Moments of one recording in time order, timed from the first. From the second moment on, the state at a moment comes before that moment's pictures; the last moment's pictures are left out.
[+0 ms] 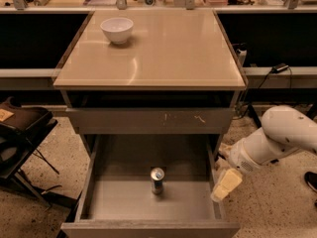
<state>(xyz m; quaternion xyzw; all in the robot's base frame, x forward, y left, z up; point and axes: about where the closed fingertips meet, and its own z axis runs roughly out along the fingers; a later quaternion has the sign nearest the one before) 0.455 -0.194 0.609 -0.51 0.83 0.21 0.14</state>
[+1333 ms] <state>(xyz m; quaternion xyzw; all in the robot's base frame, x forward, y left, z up) 0.543 -0.107 0.582 -0.46 0.81 0.27 0.25</state>
